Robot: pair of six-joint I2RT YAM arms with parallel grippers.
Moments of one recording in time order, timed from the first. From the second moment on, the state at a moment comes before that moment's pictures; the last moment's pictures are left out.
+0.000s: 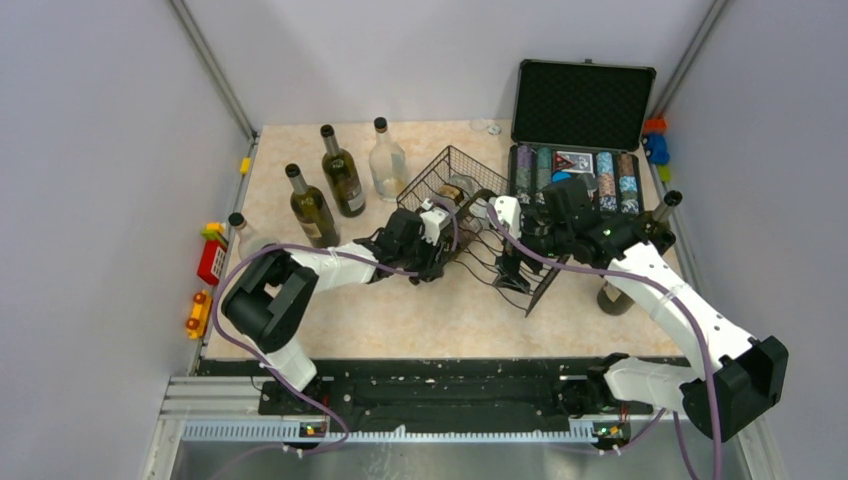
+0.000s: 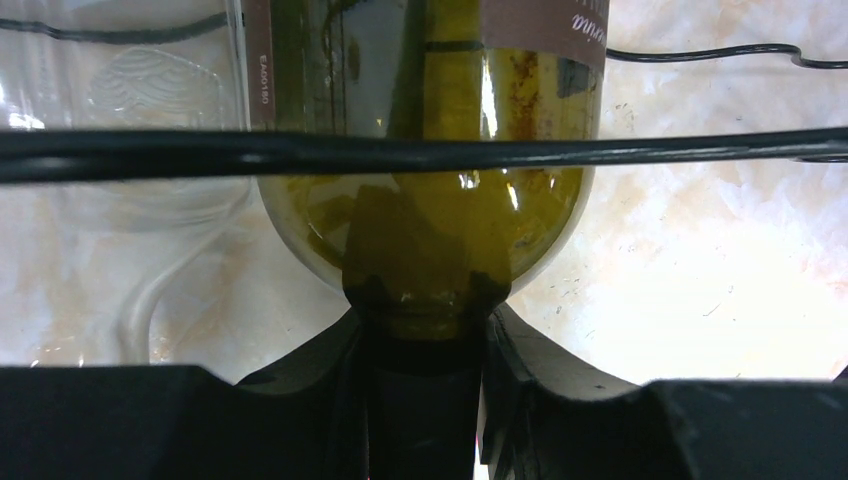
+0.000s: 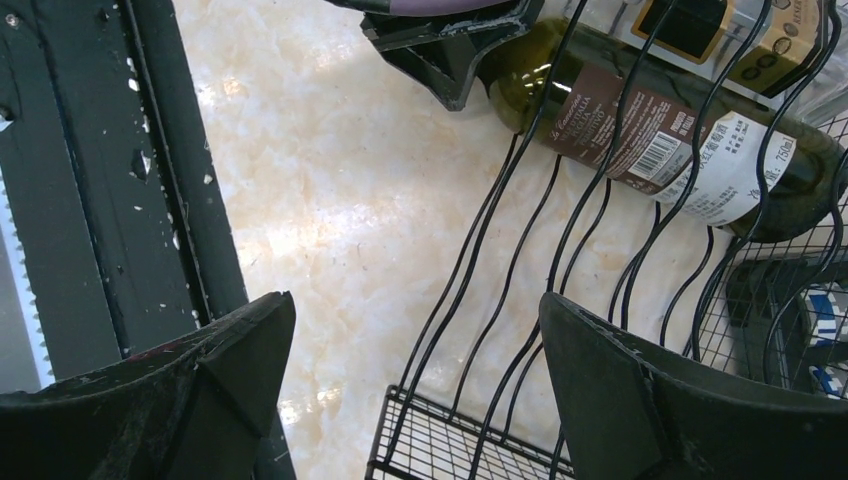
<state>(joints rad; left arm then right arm) -0.64 1.68 0.86 0.04 0.24 -0.15 0.51 1.15 1.07 -0.76 -0.57 -0.58</state>
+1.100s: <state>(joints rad) -0.66 1.71 0.92 -0.05 0.24 -0.15 0.51 1.13 1.05 -0.75 -0.57 -0.58</state>
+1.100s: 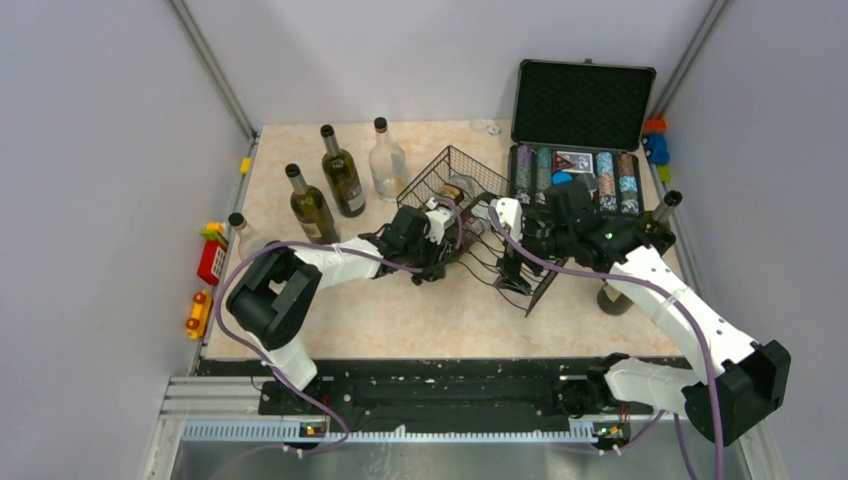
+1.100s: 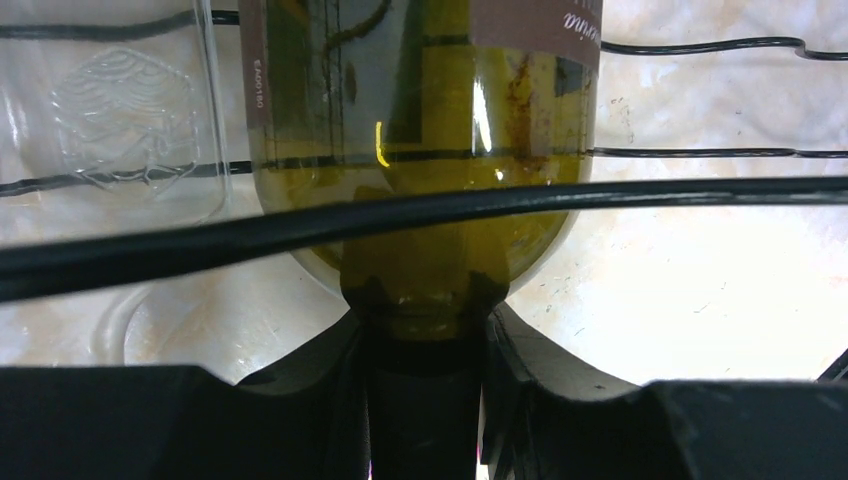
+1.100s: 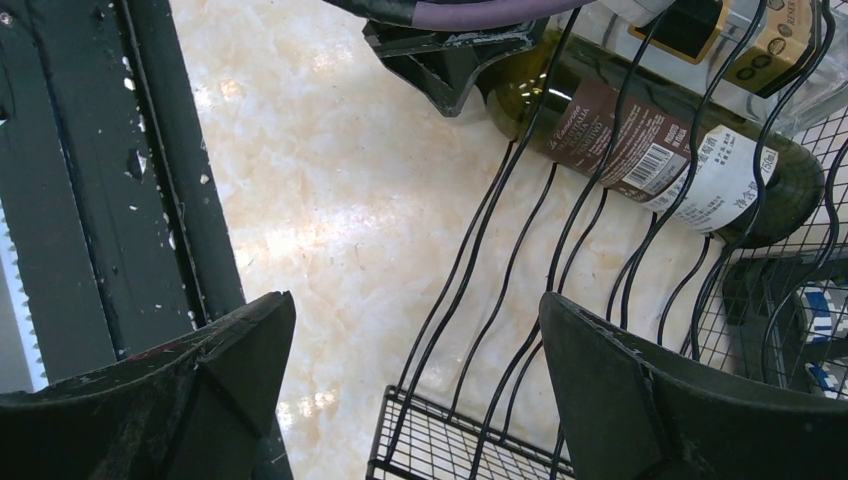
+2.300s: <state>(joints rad) -0.66 1.45 1.00 -0.39 0.25 0.12 0.50 1.08 1.02 -0.75 -0.57 -0.57</state>
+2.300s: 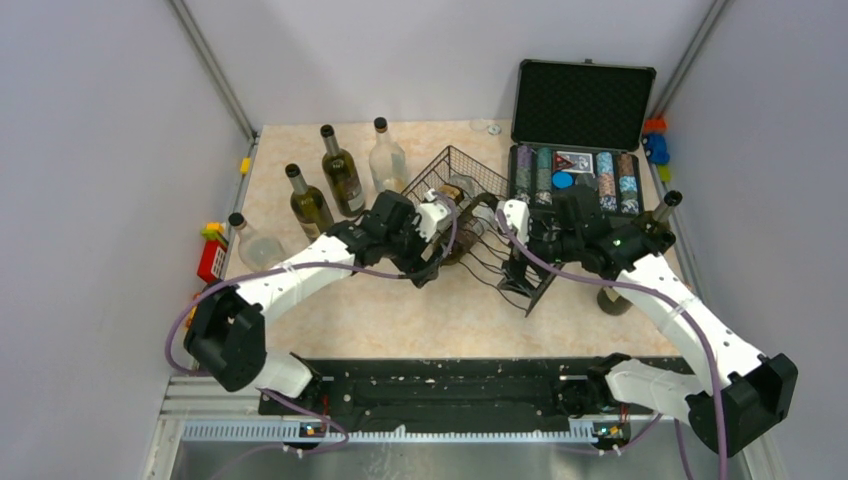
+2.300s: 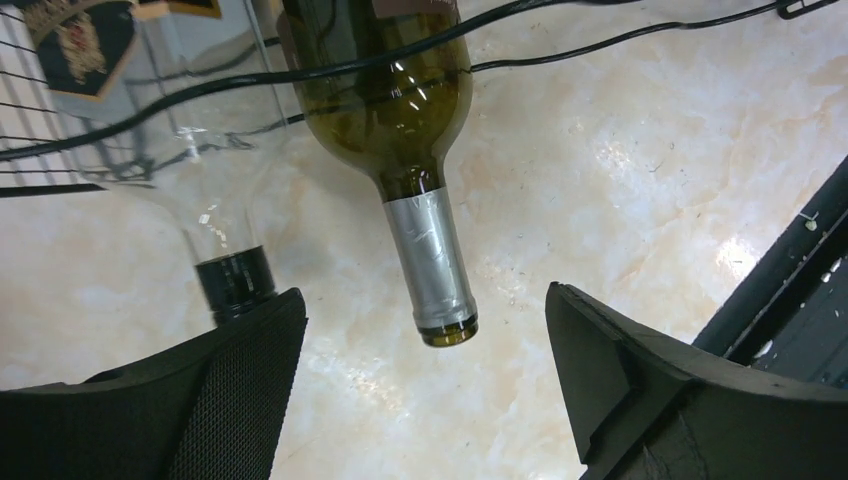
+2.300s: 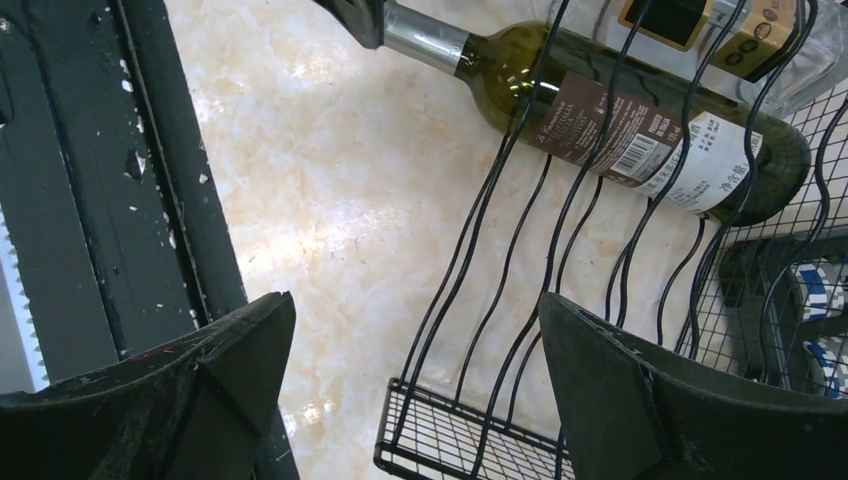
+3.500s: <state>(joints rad) -0.10 1.21 1.55 -0.81 -0.01 0.02 0.42 0.92 0.81 -0.51 -0.62 -0.53</state>
